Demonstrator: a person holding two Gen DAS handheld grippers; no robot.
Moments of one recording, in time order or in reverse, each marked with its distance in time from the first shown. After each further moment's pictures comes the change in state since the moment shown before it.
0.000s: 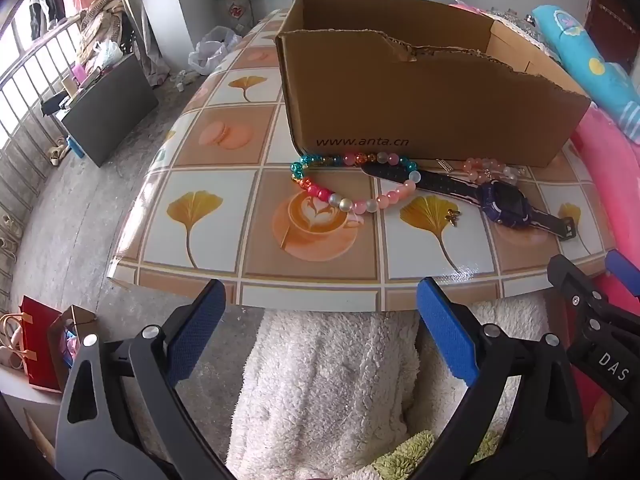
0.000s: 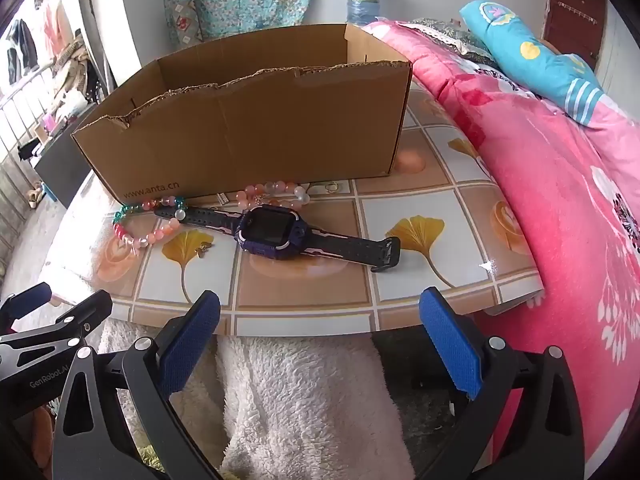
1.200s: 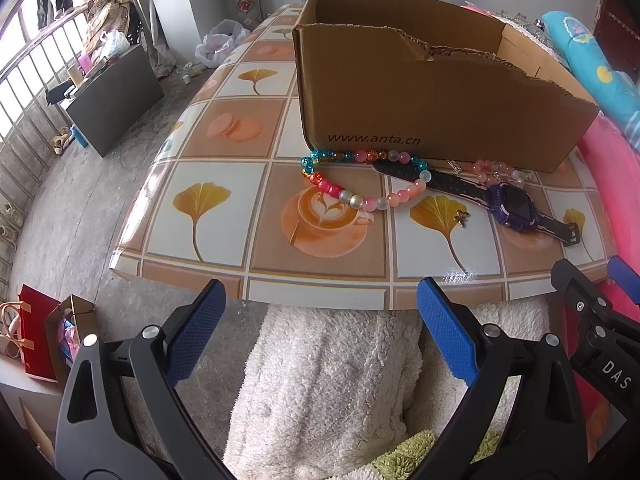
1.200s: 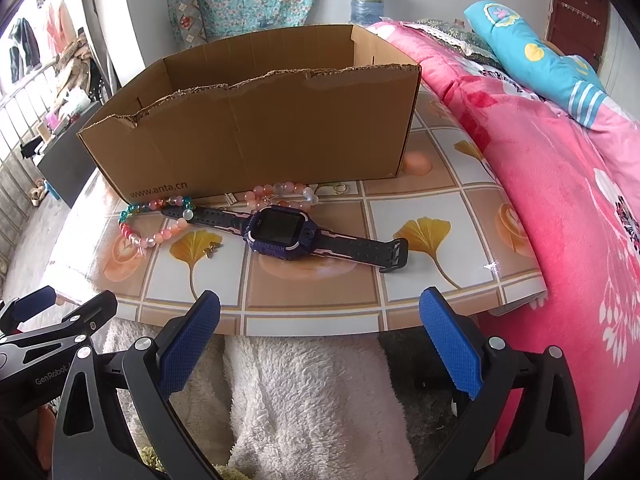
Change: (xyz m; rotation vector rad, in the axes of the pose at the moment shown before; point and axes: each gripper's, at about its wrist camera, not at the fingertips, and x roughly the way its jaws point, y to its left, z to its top) left arm 0.001 0.008 0.000 -0.032 0.018 0.001; right arm -0.002 0.005 0.001 -0.002 0.003 0.009
